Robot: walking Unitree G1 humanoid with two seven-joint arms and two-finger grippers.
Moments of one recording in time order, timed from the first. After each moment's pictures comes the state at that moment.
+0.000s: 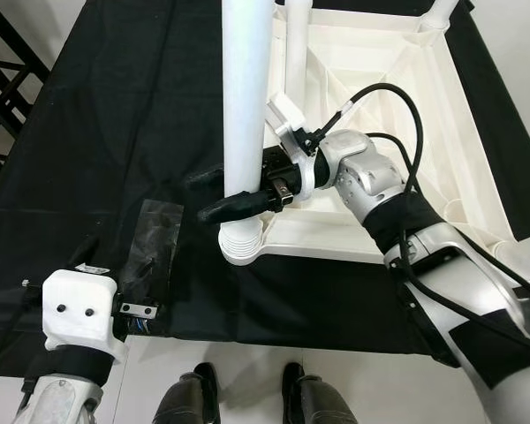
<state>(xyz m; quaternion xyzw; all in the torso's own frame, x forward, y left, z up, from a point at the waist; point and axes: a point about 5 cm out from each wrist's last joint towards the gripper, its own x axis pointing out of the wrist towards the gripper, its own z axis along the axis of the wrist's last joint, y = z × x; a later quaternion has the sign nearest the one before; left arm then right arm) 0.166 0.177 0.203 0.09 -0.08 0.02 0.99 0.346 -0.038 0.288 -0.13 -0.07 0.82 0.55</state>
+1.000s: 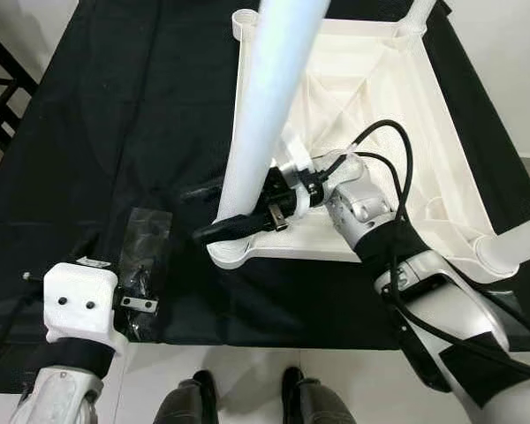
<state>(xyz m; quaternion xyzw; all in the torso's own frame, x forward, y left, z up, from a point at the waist) 0.173 0.178 0.203 0.10 -0.09 0.02 0.99 0.338 -0.039 0.263 -0.13 -0.14 0.79 0.58</state>
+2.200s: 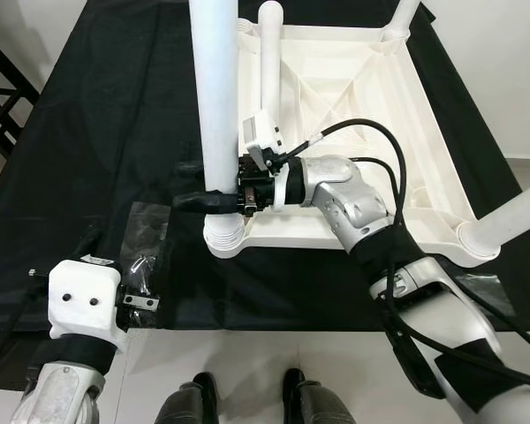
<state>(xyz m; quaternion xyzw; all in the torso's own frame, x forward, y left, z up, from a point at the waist) 0.179 0.178 0.202 0.10 -0.09 0.02 0.99 0.349 -0.028 0.261 -0.10 -0.08 0.71 0.69</state>
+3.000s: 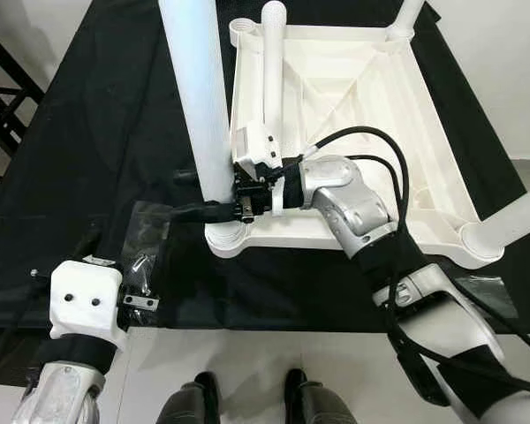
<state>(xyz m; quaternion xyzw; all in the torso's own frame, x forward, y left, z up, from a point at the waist) 0.178 0.178 0.202 0.10 -0.09 0.02 0.99 0.341 -0.026 0.261 -0.15 -0.09 0.71 0.69</state>
